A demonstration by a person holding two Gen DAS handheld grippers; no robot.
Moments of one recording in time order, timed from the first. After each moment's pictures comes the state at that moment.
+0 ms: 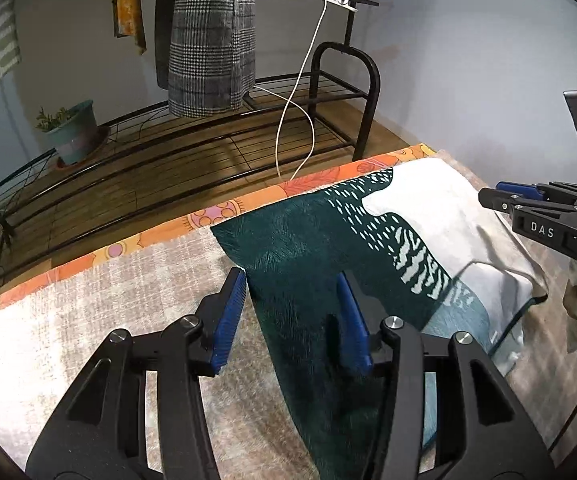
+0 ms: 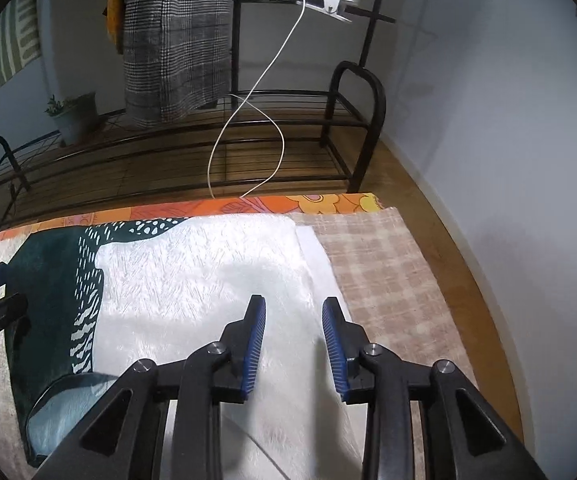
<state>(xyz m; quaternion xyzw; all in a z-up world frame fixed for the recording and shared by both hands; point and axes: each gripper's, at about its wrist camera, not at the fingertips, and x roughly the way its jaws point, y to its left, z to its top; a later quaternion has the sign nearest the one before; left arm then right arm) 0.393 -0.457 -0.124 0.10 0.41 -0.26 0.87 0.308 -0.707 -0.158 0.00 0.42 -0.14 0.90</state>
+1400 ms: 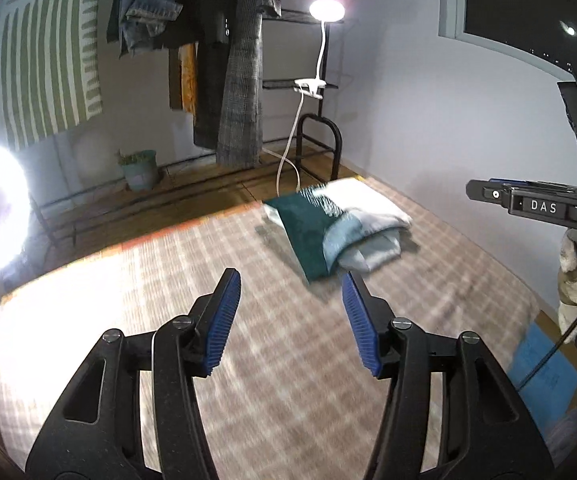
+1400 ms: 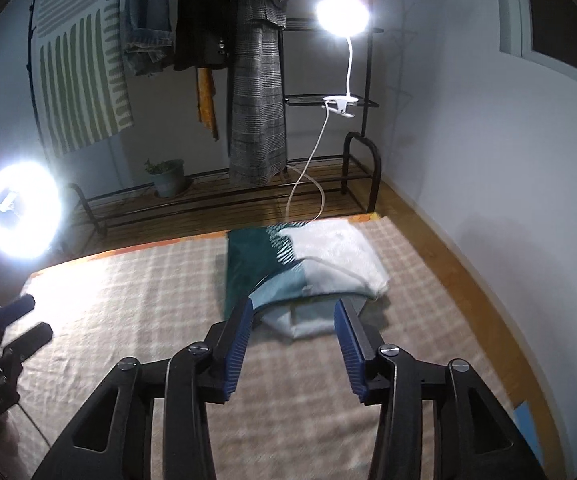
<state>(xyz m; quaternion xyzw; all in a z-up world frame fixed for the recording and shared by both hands) 0.113 -0.253 0.044 0.08 0.32 -0.29 0.90 0.021 -0.526 -0.006 0.06 0.32 -0.11 0.94</state>
